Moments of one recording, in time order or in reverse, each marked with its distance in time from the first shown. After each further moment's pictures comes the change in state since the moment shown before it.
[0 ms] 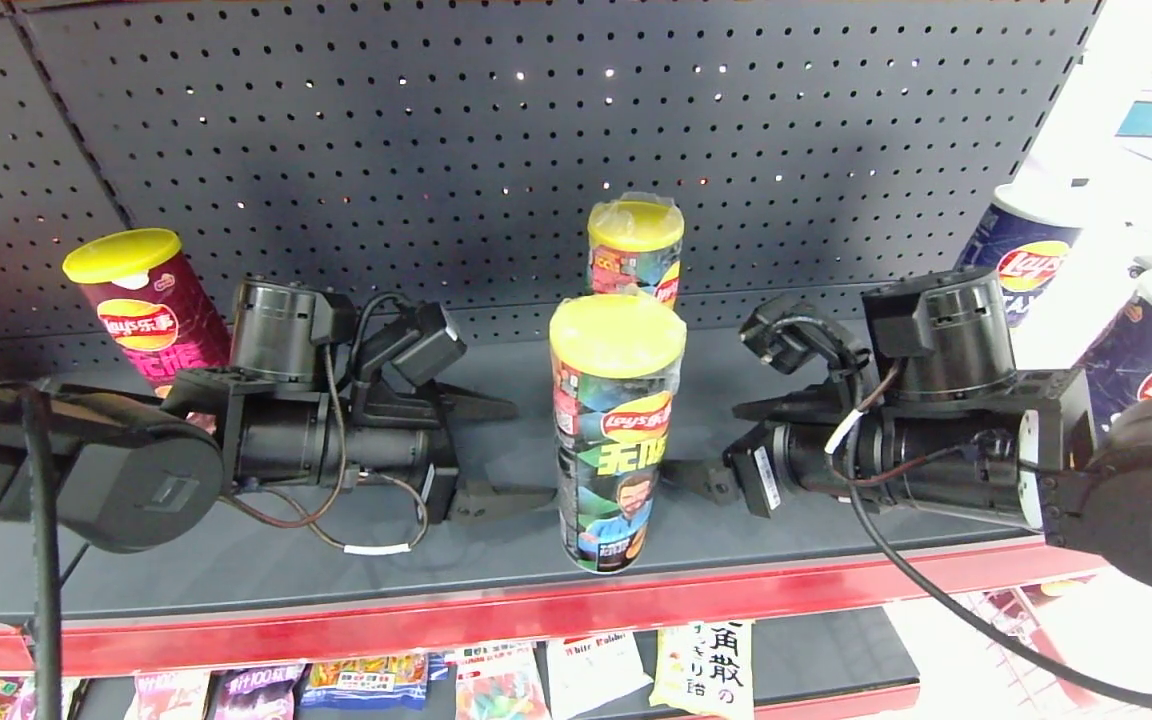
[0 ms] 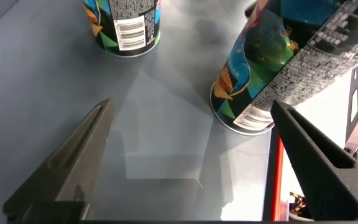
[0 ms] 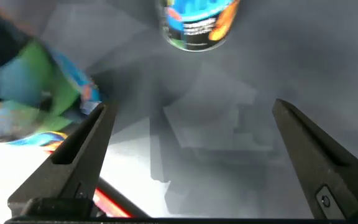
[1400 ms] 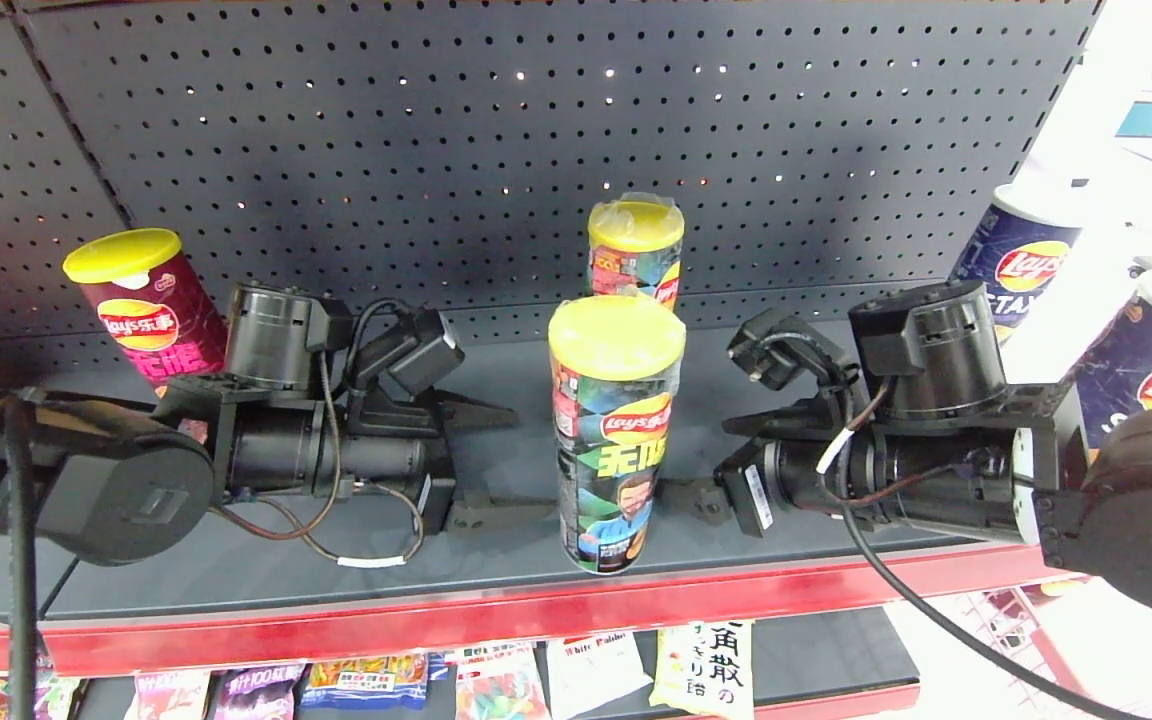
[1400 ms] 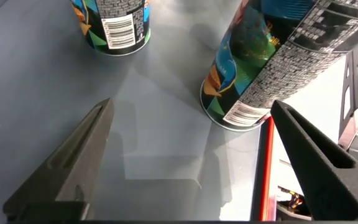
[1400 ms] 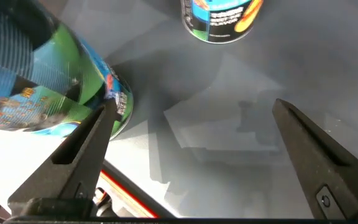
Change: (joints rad) left arm -0.008 -0.019 0.026 0.000 -0.005 0.003; right arm 0.036 -0.002 0.016 0.002 -0.001 0.018
